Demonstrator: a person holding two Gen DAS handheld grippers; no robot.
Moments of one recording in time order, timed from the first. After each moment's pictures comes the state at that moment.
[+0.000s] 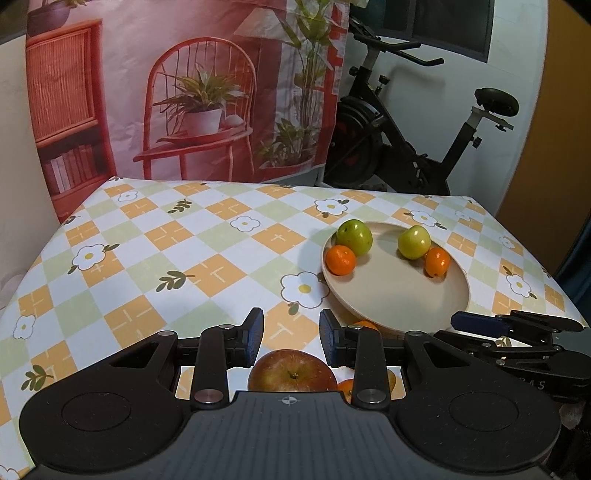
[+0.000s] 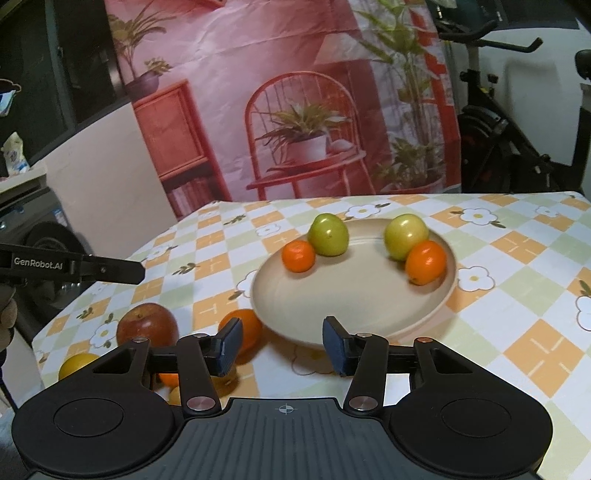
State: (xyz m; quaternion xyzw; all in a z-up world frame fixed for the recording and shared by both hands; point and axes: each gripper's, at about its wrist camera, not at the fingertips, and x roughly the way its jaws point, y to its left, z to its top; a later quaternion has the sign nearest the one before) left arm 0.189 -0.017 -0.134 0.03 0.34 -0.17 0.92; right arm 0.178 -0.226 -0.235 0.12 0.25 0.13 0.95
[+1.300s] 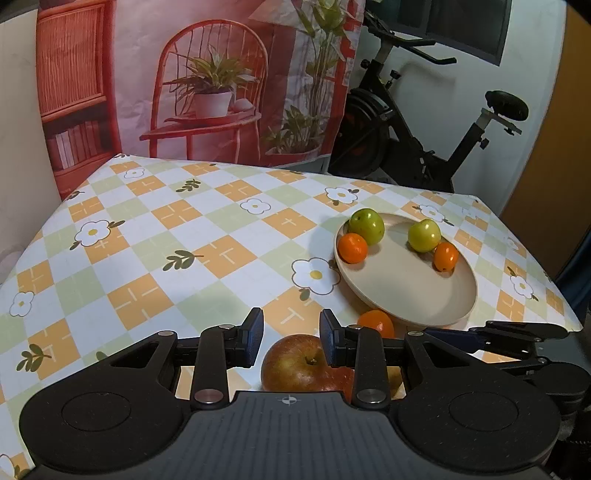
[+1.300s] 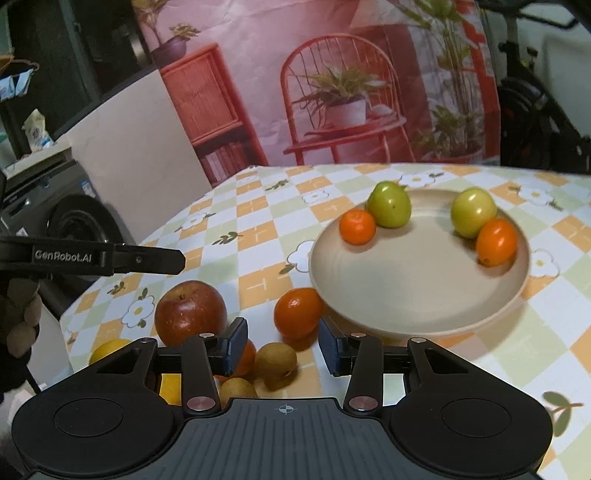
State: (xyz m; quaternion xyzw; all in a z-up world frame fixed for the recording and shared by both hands) left arm 0.194 -0.005 -0.144 0.00 0.37 -0.16 0.92; right arm 0.205 -0.192 -0.234 0.12 0.31 0.19 0.92
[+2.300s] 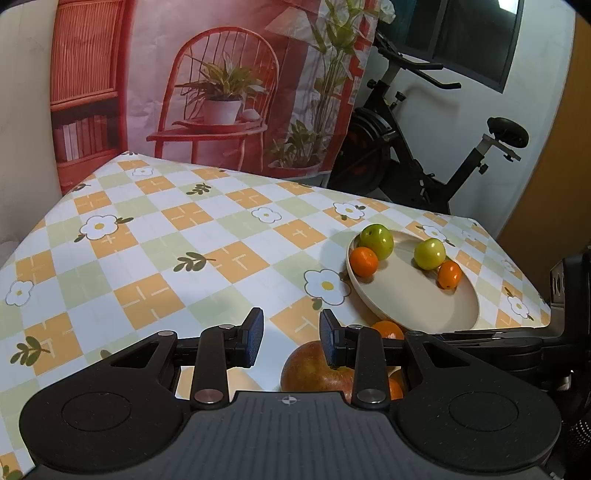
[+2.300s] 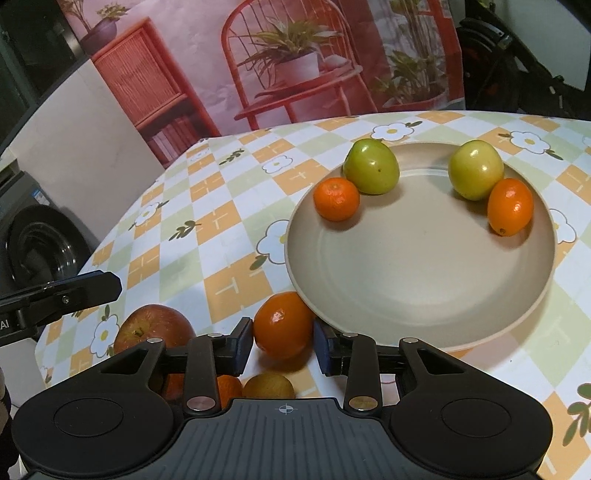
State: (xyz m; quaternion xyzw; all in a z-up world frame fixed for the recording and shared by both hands) left arm 0.197 0.016 -0.153 -0.04 0.35 -0.17 0.92; right arm 0.256 -0.174 -0.247 0.16 0.39 0.12 0.90
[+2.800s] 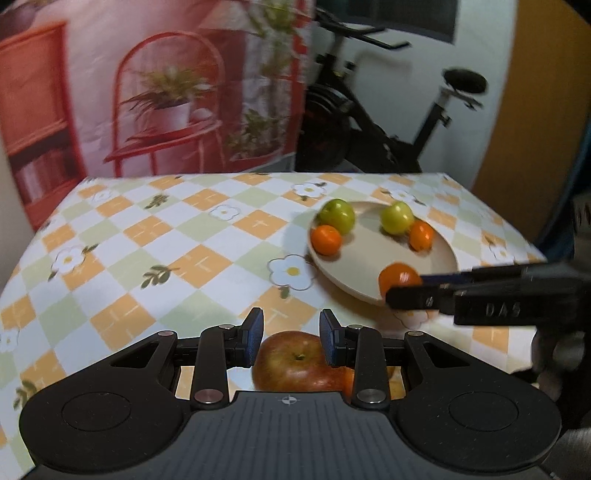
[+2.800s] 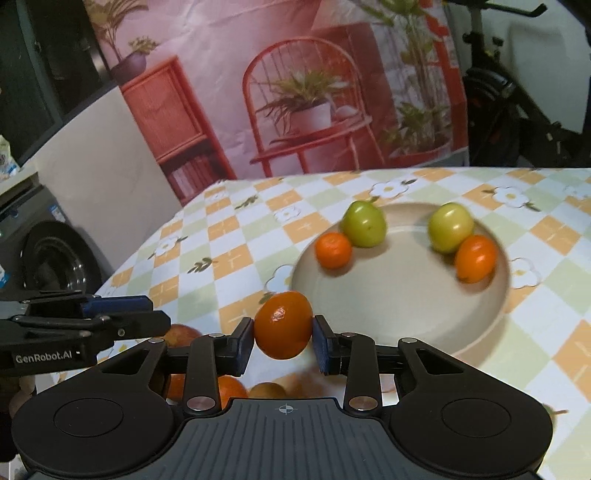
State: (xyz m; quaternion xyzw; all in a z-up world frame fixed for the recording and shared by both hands) left arm 0.192 -0.016 -0.147 0.06 0.35 -0.23 0.91; right arm 0.218 -0.196 -0.212 0.14 0.31 0.13 0.93
